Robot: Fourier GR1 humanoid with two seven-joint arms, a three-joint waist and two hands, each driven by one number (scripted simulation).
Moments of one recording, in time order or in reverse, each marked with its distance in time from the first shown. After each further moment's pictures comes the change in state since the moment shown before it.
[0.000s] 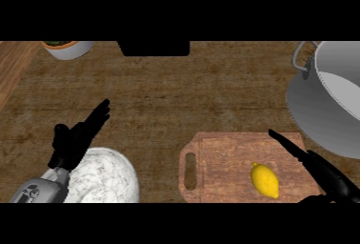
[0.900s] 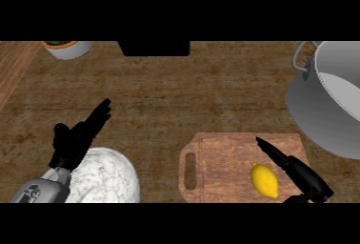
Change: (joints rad) left arm 0.004 -0.023 0.020 -0.009 -0.015 -0.011 0.010; right arm -0.032 0.196 -0.037 0.349 -0.123 0.149 -0.252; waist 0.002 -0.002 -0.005
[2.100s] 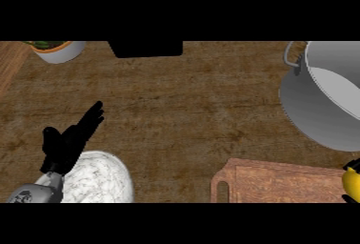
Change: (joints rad) left arm 0.043 0.008 0.040 -0.022 0.006 -0.009 0.000; right arm -0.009 -0.195 -0.382 0.464 -0.132 0.099 -0.503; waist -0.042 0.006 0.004
